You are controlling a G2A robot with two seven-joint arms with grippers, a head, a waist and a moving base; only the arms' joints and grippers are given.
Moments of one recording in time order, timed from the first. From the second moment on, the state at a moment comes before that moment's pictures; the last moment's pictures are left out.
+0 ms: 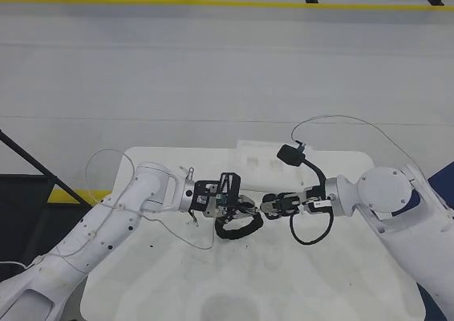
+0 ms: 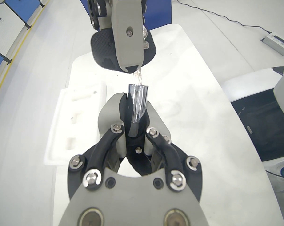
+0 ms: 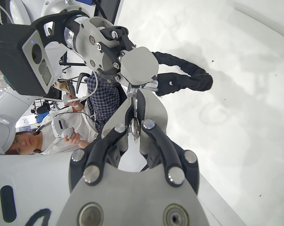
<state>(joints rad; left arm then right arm) 0.86 -0.91 -0.77 -1.61 1.13 -1.01 -0.06 -0.92 -0.98 1.02 -1.85 0.04 0.26 1.23</state>
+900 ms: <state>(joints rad) 0.85 -0.92 -0.70 -1.45 0.70 -1.01 -0.08 -0.98 -0.95 1.14 -1.83 0.05 -0.47 1.28</state>
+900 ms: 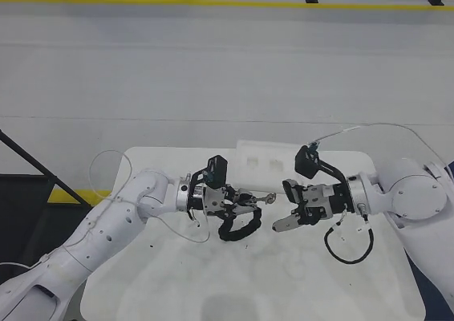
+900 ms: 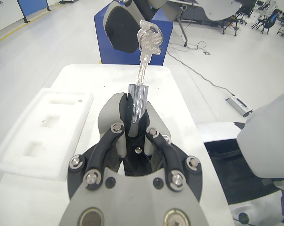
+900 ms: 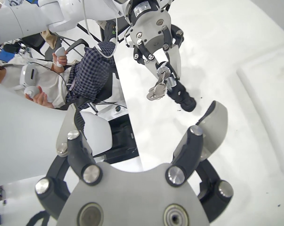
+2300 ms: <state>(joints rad) 0.80 -0.94 -0.67 -1.37 0.49 -1.01 -0.14 -1.05 -0.95 1.13 -2.01 -0.78 -0.85 0.76</state>
